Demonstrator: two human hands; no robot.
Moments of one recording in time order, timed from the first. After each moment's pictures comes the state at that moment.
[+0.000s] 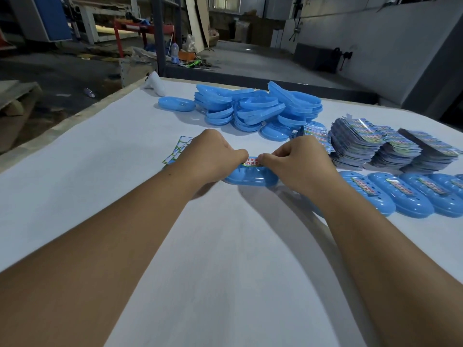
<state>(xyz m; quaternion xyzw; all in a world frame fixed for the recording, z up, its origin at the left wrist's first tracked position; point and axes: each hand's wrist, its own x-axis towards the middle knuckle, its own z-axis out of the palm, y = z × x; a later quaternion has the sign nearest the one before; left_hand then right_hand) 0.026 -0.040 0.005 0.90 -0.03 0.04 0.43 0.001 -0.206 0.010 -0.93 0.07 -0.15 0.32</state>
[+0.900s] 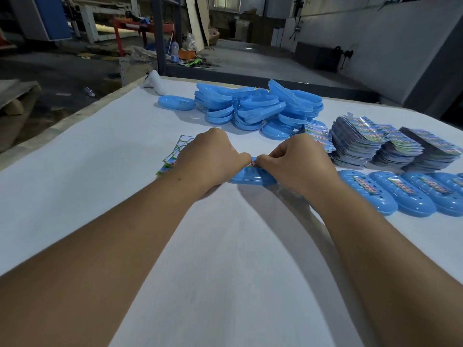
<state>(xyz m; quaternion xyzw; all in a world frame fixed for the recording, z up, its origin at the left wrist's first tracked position) 0.028 -0.042 0.006 0.95 -0.04 0.07 0.29 0.005 -0.204 0.006 -0.95 0.07 -0.16 0.24</state>
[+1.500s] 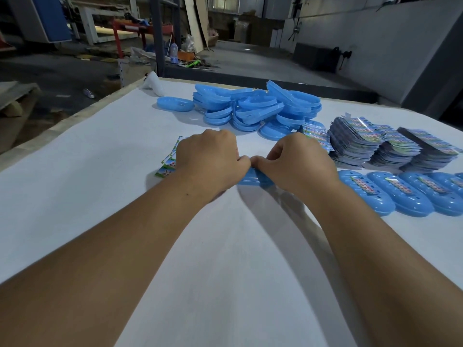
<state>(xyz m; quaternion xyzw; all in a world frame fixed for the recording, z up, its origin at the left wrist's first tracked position) 0.021 -0.048 0.005 0.97 -0.07 0.20 0.08 0.004 -0.201 0.008 -0.97 0.07 -0.18 0.16</state>
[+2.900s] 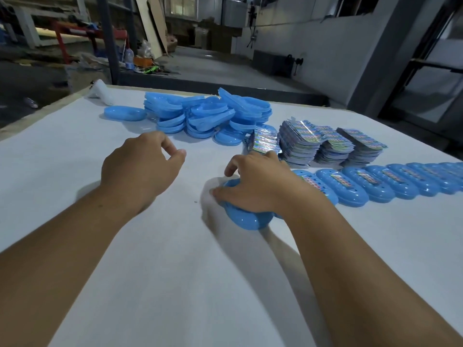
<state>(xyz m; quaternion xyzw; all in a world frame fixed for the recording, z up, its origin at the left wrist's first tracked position) 0.020 -0.033 0.007 0.95 -0.02 0.18 0.24 -0.032 -0.221 0.023 -1.00 0.01 -0.03 0.07</state>
